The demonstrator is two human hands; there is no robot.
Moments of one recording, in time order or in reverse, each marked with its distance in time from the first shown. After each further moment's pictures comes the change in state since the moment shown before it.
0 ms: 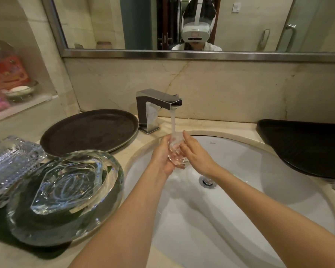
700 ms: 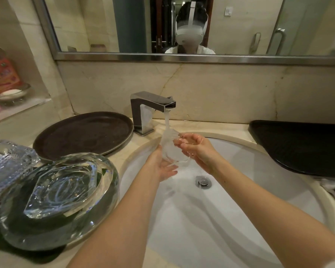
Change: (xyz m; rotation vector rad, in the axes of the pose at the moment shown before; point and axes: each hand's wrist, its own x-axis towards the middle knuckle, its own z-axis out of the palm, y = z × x) left_hand 0.004 -0.004 -0.009 0.127 0.120 -0.210; right_hand 0.000 -0.003 -0.020 0.946 0.006 0.189
